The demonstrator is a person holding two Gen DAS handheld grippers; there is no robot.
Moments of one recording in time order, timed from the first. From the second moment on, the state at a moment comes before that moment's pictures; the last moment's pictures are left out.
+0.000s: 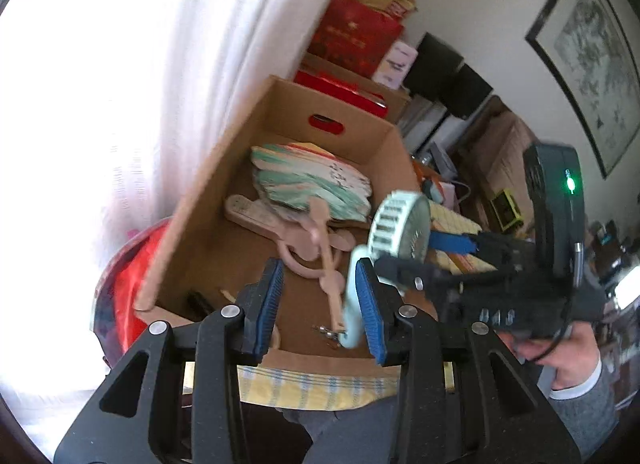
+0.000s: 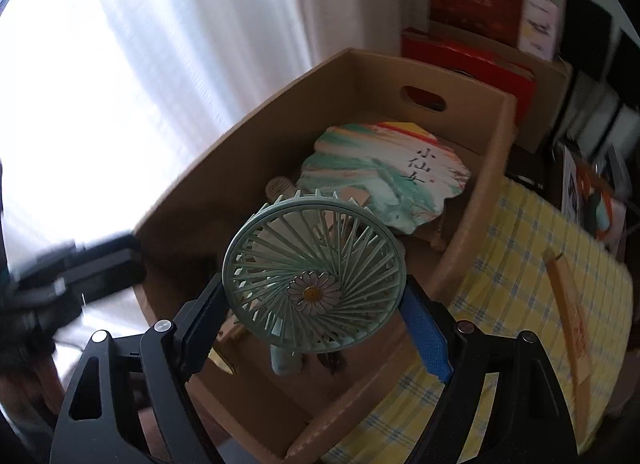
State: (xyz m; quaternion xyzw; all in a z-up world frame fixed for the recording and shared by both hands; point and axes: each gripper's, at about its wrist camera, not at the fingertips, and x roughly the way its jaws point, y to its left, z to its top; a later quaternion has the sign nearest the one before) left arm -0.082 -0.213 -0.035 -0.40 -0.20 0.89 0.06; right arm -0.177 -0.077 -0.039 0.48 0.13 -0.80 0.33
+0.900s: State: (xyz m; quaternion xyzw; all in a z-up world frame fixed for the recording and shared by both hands) left arm -0.088 -0.229 -0.053 -0.42 -0.22 0.88 0.04; right arm -0.185 -0.112 -0.078 0.53 0.16 -0.76 0.35
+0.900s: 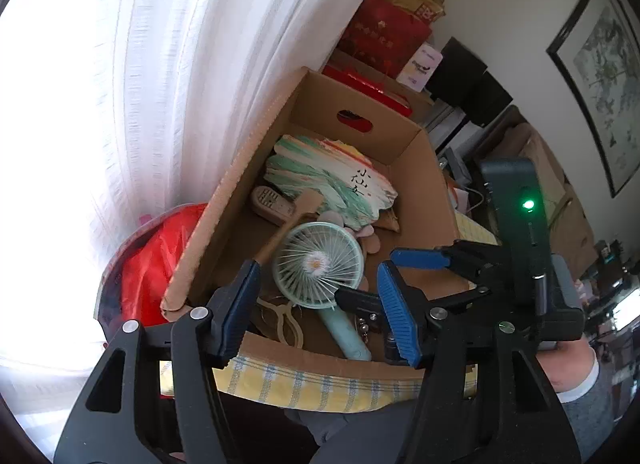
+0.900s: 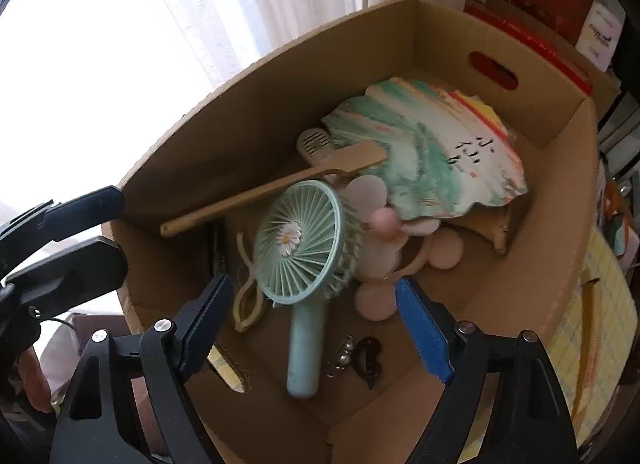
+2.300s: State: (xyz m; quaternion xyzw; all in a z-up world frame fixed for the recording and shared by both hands) left arm -0.115 -0.072 -0.031 -0.45 -0.10 0.89 0.09; right arm -0.167 0.120 -0.016 0.47 0.03 -0.86 0.19
